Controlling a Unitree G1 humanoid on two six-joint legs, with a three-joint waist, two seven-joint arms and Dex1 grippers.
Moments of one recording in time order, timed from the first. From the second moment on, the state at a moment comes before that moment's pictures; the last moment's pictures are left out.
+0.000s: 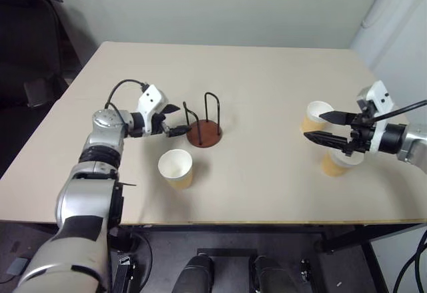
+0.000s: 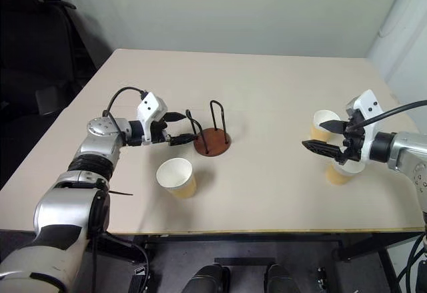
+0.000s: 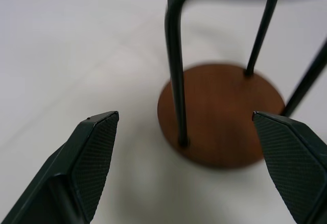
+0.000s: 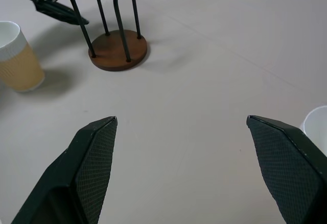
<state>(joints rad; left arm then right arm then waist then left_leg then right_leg) -1.09 0.55 0.01 1.20 0.00 -0.18 -1.13 -0.48 -0.92 -0.20 -0.22 0.60 0.88 0.90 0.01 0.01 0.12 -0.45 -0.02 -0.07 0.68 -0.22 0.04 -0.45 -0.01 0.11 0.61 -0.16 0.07</state>
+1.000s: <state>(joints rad) -1.12 0.51 0.02 1.24 0.00 -0.15 -1.22 -0.49 -0.92 -0.19 -0.22 0.60 0.89 0.90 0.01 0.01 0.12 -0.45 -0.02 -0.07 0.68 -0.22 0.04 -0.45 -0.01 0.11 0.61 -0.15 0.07</state>
